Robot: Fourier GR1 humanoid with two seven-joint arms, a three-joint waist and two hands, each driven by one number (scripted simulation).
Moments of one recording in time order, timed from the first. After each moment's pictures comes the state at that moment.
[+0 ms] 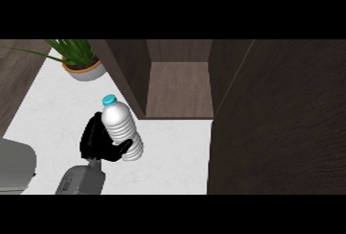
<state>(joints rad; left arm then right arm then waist) -0.17 0.01 0.00 -1.23 0.46 -0.19 -0.24 0.61 -0.07 0.30 -2.13 -0.23 0.21 -0.21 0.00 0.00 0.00</state>
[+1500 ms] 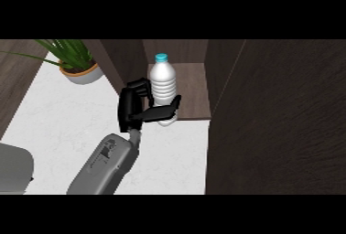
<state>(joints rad) -0.48 0.02 -0.30 -1.17 0.26 0.61 -0.17 0.55 -0.08 0.32 -2.11 -0.25 0.20 -0.18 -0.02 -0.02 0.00</state>
